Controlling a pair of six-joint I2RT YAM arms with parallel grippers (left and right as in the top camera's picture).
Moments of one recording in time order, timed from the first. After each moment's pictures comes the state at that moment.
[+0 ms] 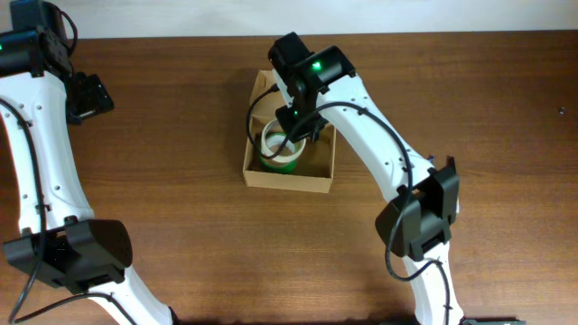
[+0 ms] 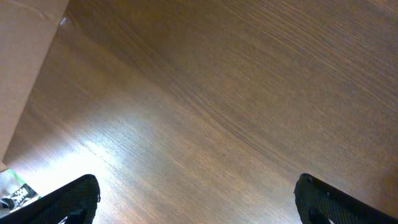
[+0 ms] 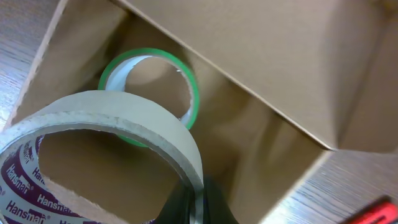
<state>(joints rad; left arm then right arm) 0.25 1.97 2.24 -1.57 -0.33 -0.26 0.55 2.26 2.27 -1.40 -0.01 0.07</state>
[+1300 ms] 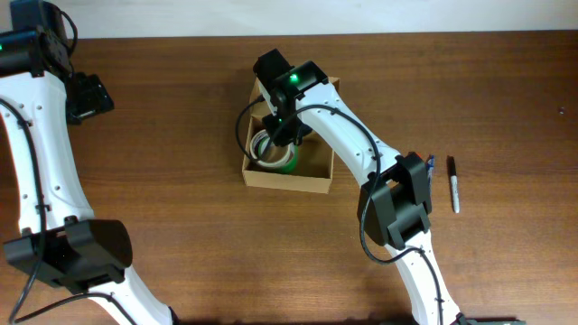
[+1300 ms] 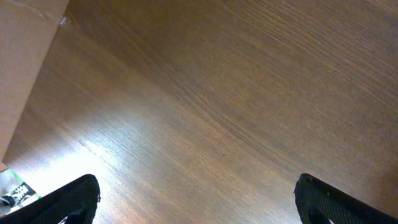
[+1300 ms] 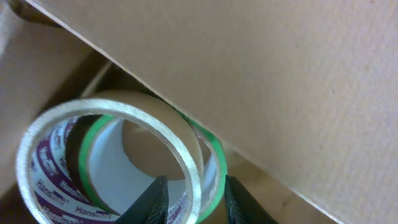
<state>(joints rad) 0.25 1.97 2.24 -1.57 -0.33 -0.26 0.57 2.41 2.27 -1.28 -0.01 0.07</state>
